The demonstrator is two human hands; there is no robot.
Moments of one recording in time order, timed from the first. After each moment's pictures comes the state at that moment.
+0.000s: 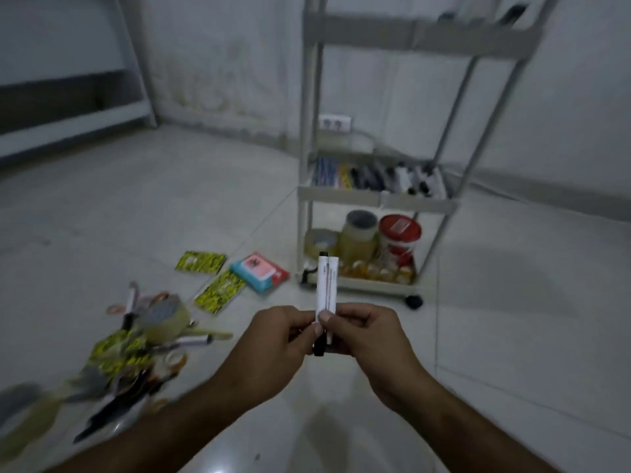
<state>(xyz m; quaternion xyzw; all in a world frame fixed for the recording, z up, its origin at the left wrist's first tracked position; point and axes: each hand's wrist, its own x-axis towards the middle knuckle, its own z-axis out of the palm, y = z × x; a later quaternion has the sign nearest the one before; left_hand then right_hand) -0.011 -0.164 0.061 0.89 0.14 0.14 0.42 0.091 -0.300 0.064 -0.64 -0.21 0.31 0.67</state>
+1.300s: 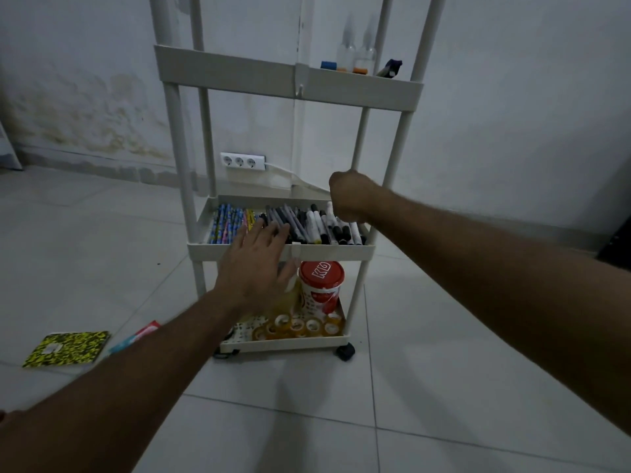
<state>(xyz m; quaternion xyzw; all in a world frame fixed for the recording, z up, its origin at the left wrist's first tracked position) 0.243 -0.106 0.086 0.98 0.07 0.20 0.05 0.349 -0.247 0.228 -0.95 -0.32 -0.07 -0.03</state>
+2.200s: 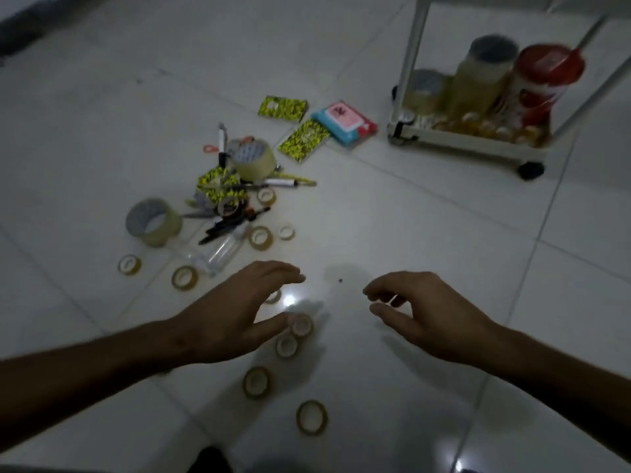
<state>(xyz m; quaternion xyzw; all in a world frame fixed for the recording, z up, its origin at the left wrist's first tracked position) -0.229 -0.140 -0.018 0.95 0.12 -0.03 0.28 0.011 -0.349 -0.029 -0.73 -0.58 0.27 0.24</state>
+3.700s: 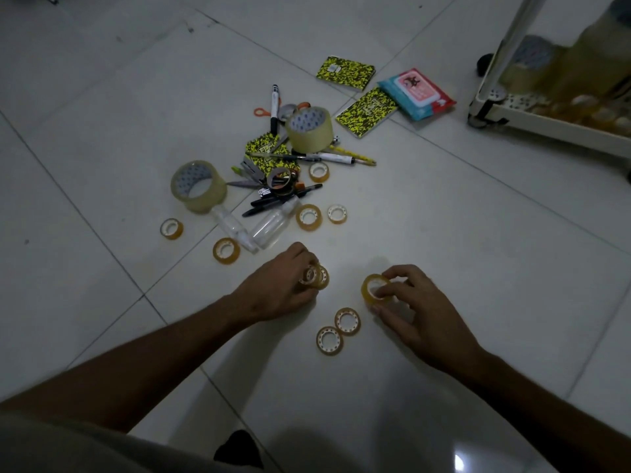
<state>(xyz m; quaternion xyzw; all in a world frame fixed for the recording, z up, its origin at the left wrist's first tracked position) -0.237 -0.090 -0.132 0.93 0.23 -0.03 0.27 -0.031 -0.298 -0.130 -0.71 -0.57 0.24 0.32</state>
